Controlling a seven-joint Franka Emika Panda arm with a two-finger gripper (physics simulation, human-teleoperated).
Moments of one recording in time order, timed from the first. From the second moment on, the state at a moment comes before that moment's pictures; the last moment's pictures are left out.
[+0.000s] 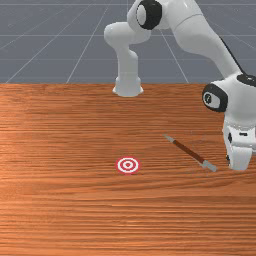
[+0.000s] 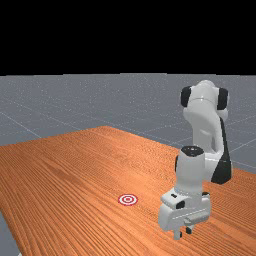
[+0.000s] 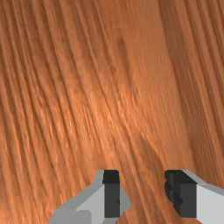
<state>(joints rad) 0.48 0.91 0.00 -1.38 -0.01 2.40 -0.08</state>
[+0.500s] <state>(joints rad) 0.38 0.86 0.08 -1.50 0.00 2.47 -0.31</state>
